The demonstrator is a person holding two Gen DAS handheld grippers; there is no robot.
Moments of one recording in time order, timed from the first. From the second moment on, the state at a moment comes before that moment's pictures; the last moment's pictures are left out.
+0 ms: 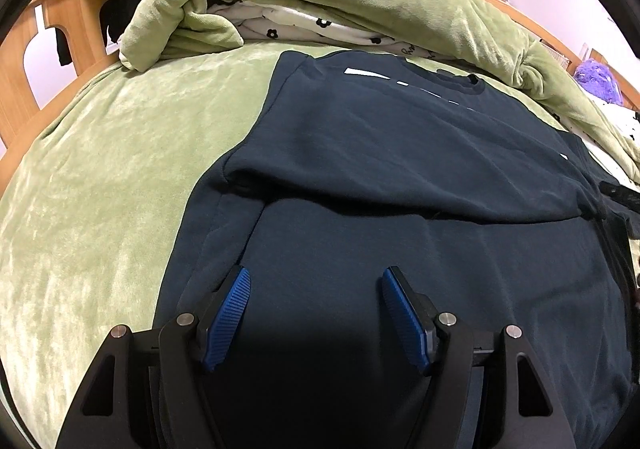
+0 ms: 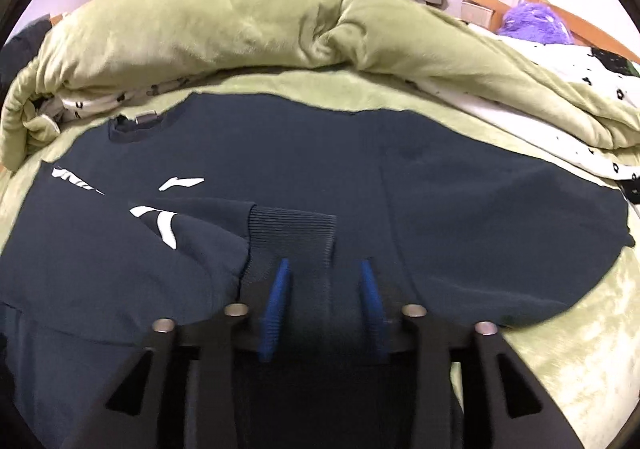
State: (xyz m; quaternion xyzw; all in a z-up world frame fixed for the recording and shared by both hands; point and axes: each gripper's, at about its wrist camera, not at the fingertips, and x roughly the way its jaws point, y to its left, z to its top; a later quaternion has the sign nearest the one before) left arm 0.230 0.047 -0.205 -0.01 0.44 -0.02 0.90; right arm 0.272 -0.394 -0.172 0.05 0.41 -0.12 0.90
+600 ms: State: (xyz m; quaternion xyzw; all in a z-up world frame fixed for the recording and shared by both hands) left arm 0.204 0.013 -0.171 0.02 0.39 -0.04 0.92; right arm 0.141 -0.474 -0.112 0.04 0.37 -0.17 0.91
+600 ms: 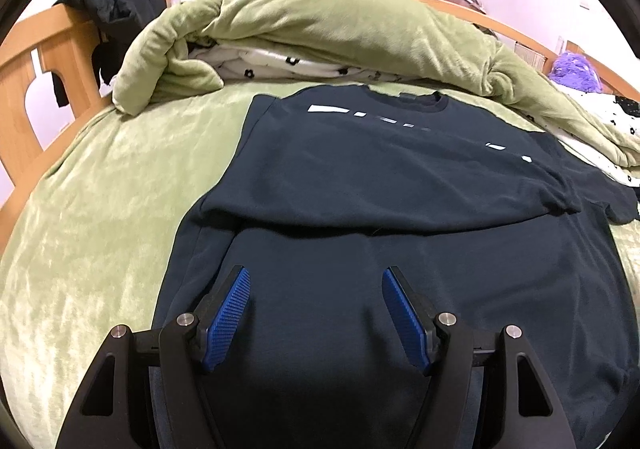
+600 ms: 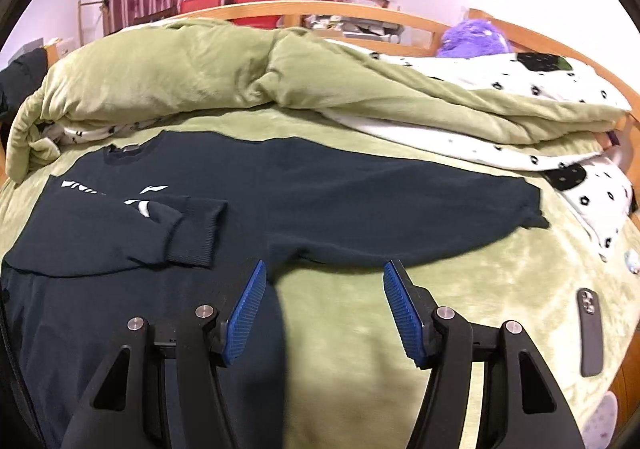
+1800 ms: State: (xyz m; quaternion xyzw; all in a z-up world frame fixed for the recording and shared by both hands) left arm 0.255 -0.021 -0.169 0.02 0.37 0.03 0.93; right arm 0.209 -0.686 -0.220 0.22 0.40 -0.22 0.87
